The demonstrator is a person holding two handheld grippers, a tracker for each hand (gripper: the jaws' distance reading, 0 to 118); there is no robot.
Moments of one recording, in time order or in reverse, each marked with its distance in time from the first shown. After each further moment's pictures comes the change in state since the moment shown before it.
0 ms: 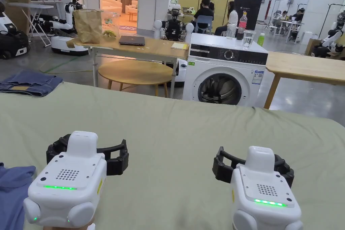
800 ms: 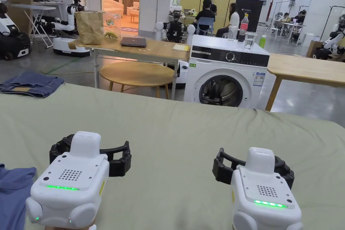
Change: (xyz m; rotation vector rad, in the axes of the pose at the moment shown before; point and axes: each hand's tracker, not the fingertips) left arm 0.002 0.004 -0.001 -0.003 -0.013 -0.012; right arm -0.002 0.002 -0.002 -0.006 0.003 -0.002
